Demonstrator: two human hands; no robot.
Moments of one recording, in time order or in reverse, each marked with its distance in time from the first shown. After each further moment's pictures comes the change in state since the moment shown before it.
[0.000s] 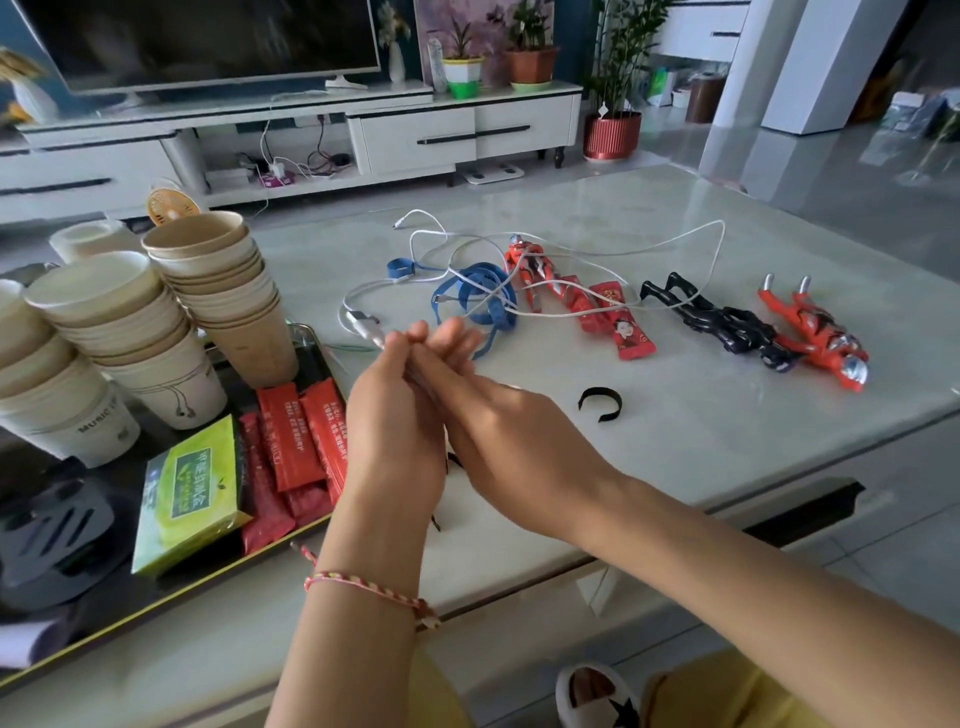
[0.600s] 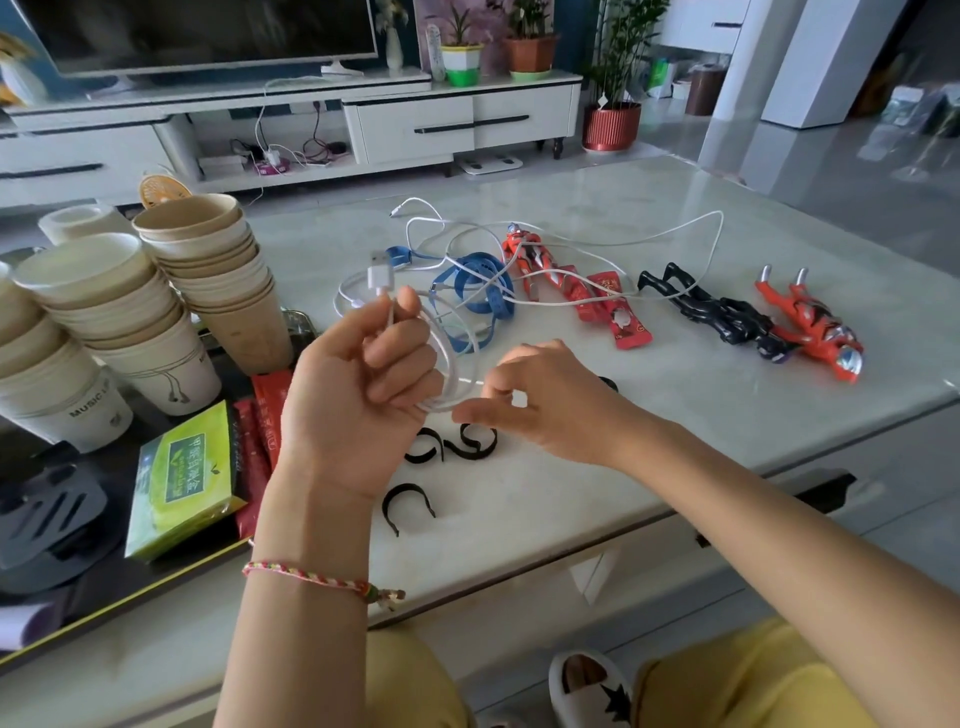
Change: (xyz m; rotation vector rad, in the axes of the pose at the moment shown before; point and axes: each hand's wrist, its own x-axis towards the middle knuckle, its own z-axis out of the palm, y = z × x) left_hand -0.007 0.029 -0.015 -0.015 -0.376 -0.156; right_hand 0.002 0.045 -0.013 0.119 -0.260 0.203
